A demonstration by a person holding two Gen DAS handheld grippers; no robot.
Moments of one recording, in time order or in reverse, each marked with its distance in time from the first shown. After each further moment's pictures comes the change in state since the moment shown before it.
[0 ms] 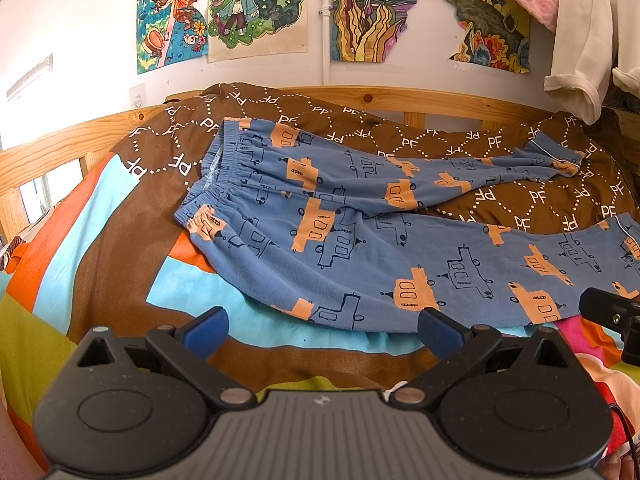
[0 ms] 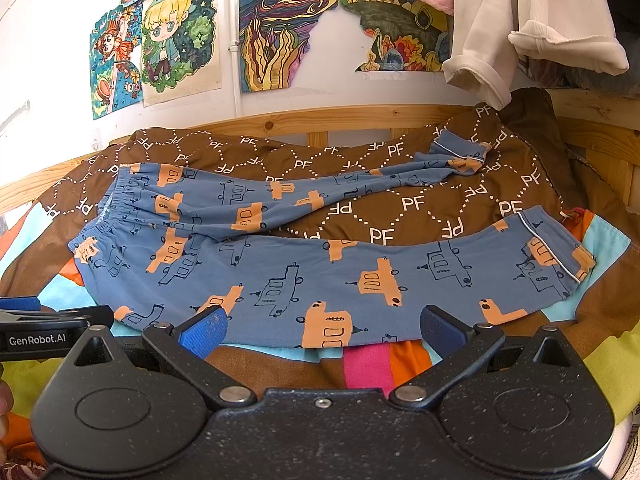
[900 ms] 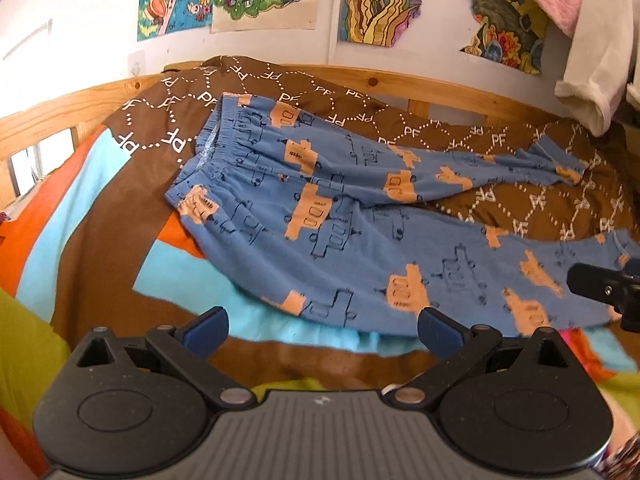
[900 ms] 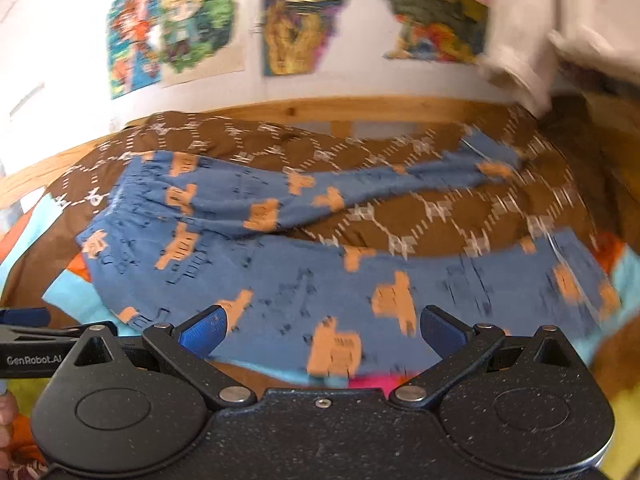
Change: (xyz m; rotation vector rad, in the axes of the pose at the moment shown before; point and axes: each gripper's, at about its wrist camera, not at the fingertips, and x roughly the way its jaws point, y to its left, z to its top) left arm 0.013 0.012 0.016 -0.081 0.082 -0.054; right arm 0.023 -0.004 0.042 -0.084 0.071 0.089
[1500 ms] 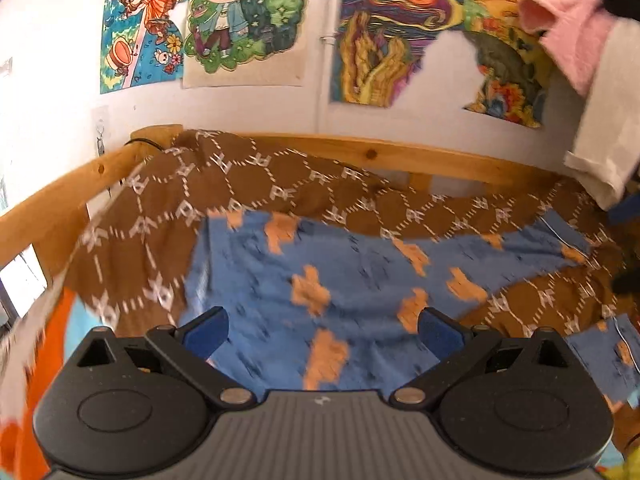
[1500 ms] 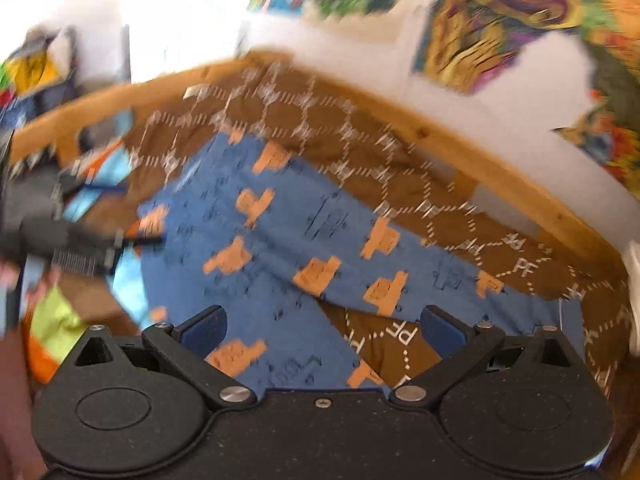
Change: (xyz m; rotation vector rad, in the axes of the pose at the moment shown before) left arm 0.044 0.040 0.155 0.064 -0.051 -0.066; right arm 0.066 -0.003 0.210 -0.491 0.347 0.314
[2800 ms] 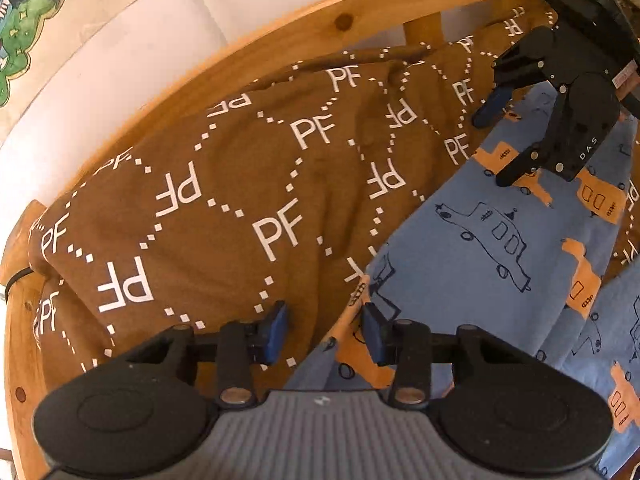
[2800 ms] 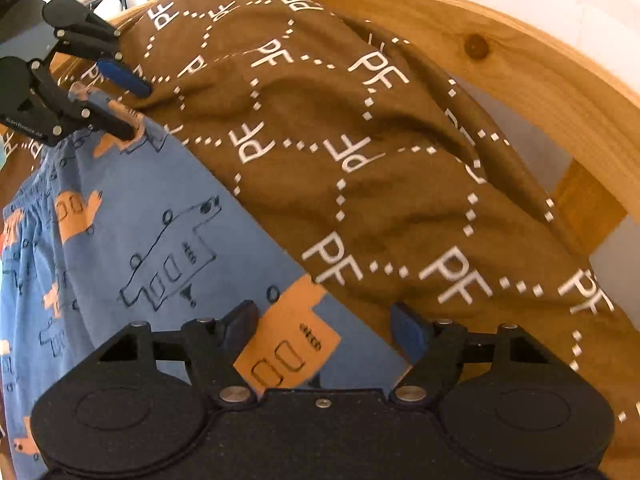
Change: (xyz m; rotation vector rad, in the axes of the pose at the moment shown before) left arm 0.253 0.012 0.117 0.606 0.486 -0.070; right arm 0.300 -0.156 0.083 -0.104 0.047 0.312
